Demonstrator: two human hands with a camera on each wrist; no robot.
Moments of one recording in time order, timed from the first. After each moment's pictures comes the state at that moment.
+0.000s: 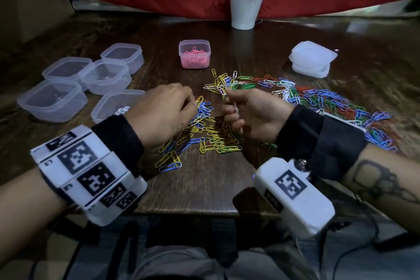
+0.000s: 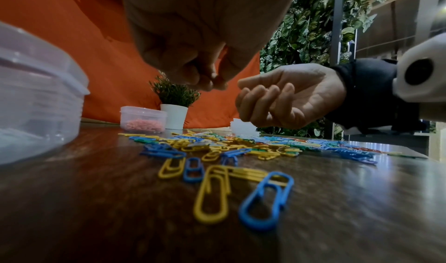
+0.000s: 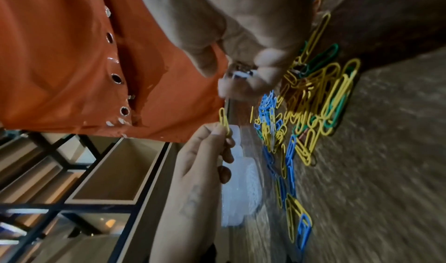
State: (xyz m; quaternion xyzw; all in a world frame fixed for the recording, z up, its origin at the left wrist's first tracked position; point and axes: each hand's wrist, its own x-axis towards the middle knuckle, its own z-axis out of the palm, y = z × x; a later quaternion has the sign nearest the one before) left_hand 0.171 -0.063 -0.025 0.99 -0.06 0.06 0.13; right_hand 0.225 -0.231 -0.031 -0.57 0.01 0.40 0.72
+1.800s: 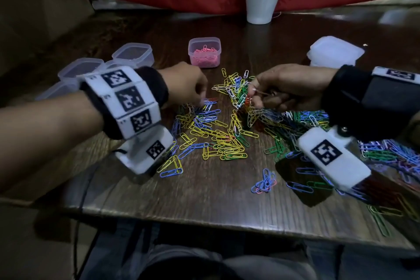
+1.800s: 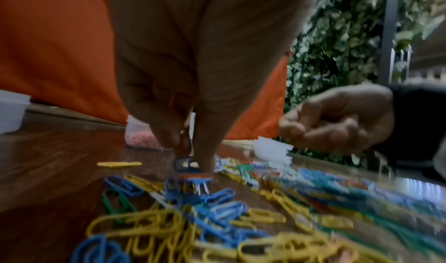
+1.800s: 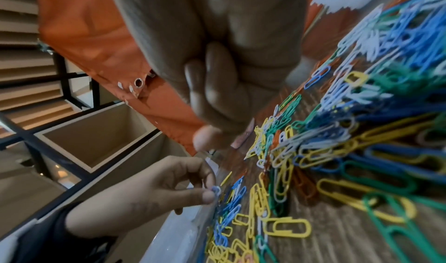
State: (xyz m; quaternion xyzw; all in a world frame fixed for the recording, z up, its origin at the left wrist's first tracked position) left_hand 0.244 -0.067 -0.006 0.99 -0.07 -0.11 0.04; right_hand 0.277 -0.264 -0.008 -0.76 -0.15 0.37 0.51
